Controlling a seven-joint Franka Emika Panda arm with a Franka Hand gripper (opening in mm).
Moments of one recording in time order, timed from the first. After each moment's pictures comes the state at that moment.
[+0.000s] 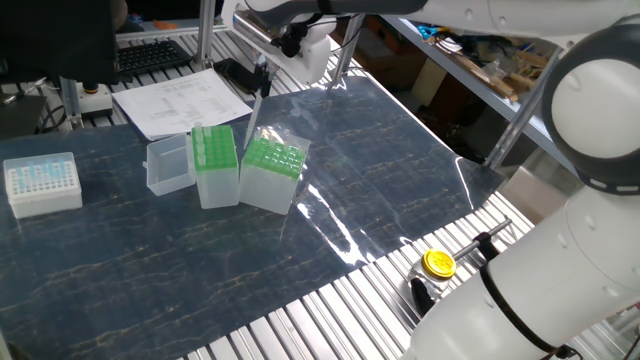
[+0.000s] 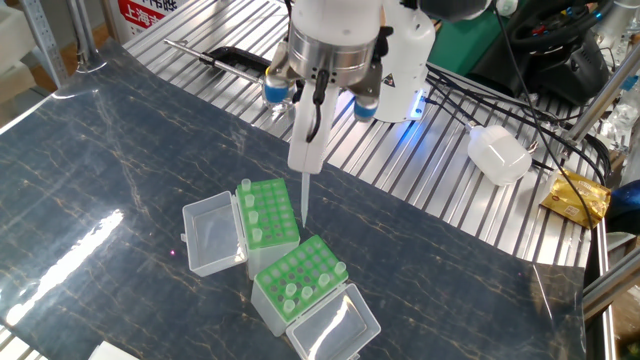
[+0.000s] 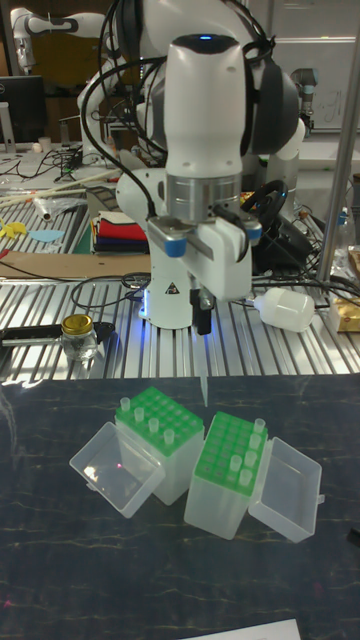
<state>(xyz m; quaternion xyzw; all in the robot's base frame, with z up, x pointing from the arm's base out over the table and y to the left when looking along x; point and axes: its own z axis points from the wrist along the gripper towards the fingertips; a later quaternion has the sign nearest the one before) 0.530 0.043 0.363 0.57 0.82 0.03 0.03</state>
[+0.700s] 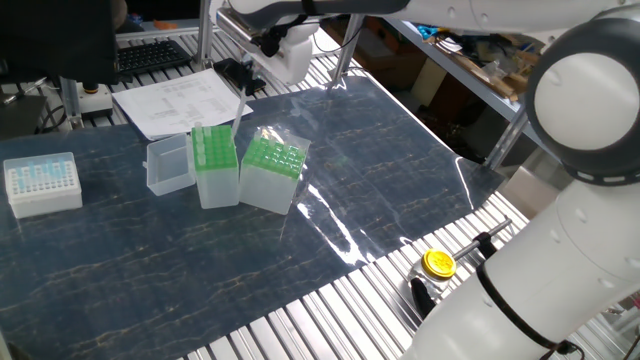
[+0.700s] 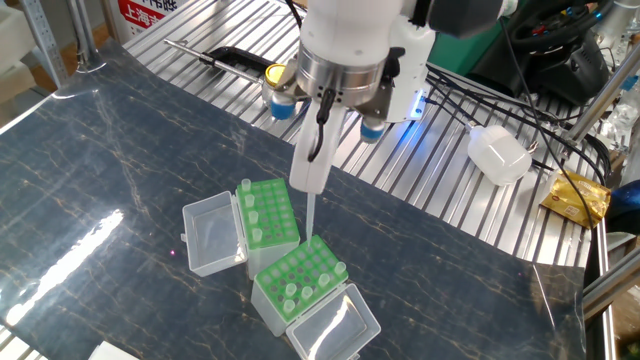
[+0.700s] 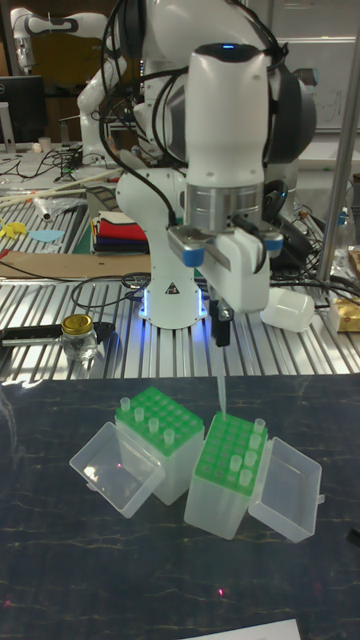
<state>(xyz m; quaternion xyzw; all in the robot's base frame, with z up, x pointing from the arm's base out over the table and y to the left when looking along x) 0.546 0.064 0.357 0.60 0.80 0.04 0.04</state>
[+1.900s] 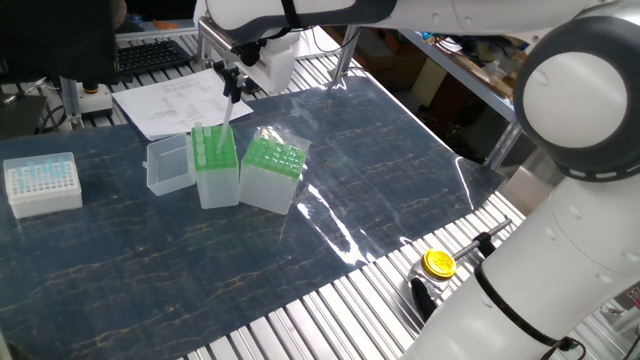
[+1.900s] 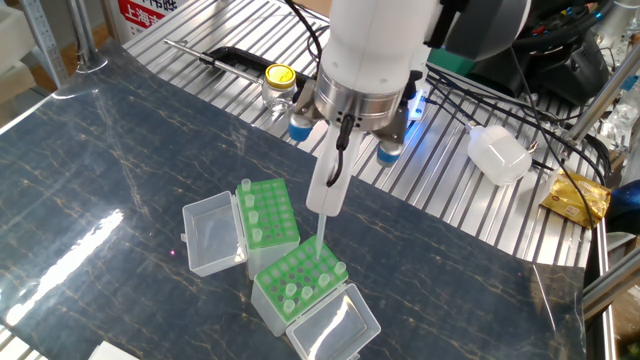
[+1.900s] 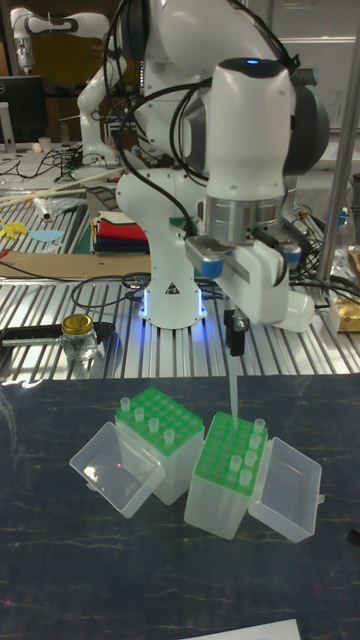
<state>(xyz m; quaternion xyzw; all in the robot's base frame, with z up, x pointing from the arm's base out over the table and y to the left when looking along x) 0.551 0.089 0.343 0.60 0.80 0.03 0.05</state>
